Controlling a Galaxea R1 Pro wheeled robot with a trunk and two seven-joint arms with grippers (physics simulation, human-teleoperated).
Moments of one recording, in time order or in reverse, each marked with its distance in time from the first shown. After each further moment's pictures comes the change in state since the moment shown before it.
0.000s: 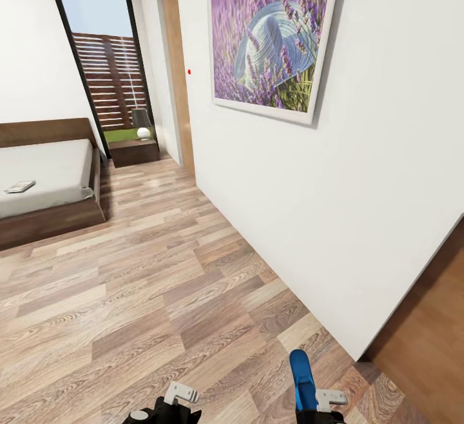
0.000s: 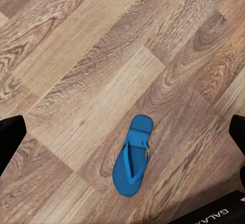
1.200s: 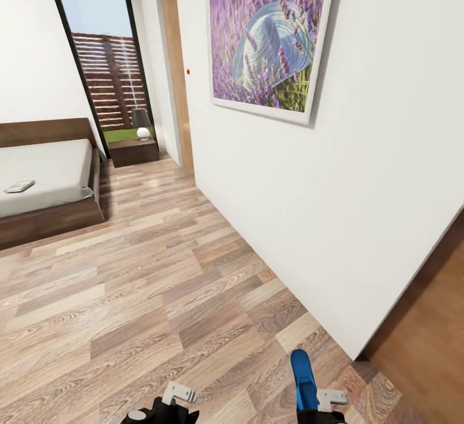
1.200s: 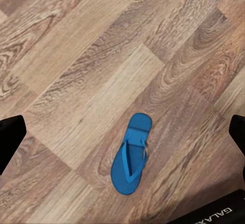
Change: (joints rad) left arm 0.001 0.008 0.001 0.000 0.000 0.002 -0.001; right arm 0.000 -0.005 -0.003 0.000 -0.003 0.001 0.005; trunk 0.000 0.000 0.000
